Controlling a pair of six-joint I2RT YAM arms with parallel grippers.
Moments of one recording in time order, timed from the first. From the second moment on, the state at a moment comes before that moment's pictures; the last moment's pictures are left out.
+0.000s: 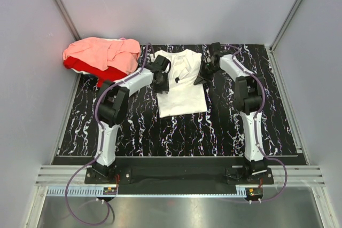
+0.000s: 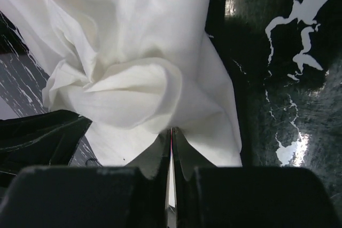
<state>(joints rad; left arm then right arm) -0.48 2.13 1.64 -0.62 -0.02 -0.51 0.24 2.37 2.00 -0.81 -0.45 0.55</state>
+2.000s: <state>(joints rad) -0.52 1.58 0.73 -0.02 0.19 -0.85 0.16 1.94 1.17 -0.52 -0.55 0.51</state>
